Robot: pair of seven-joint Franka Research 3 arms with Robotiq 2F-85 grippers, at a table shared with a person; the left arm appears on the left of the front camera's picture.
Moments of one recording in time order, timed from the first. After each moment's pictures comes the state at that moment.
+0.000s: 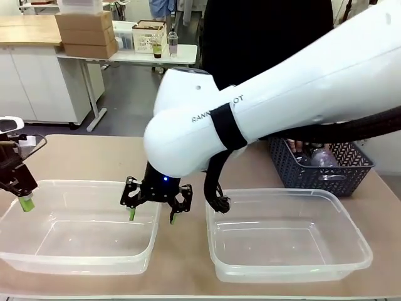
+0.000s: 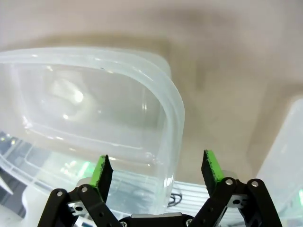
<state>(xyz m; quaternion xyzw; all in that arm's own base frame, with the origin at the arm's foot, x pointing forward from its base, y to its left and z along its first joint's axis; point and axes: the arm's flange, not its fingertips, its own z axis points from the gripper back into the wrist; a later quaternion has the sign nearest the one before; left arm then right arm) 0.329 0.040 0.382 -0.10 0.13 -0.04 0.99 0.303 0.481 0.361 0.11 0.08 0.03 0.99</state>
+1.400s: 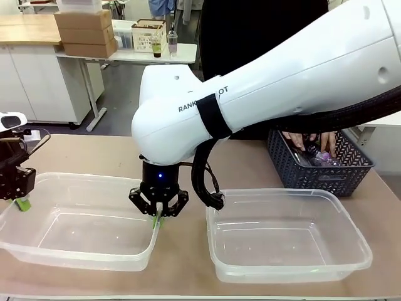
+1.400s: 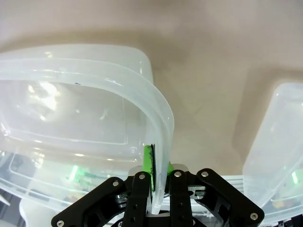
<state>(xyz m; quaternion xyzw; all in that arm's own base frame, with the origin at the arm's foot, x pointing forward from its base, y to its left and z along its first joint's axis) 0.342 0.036 0.382 -0.12 0.09 -0.04 0.99 0.312 0.489 0.361 0.05 0.10 0.01 0.99</state>
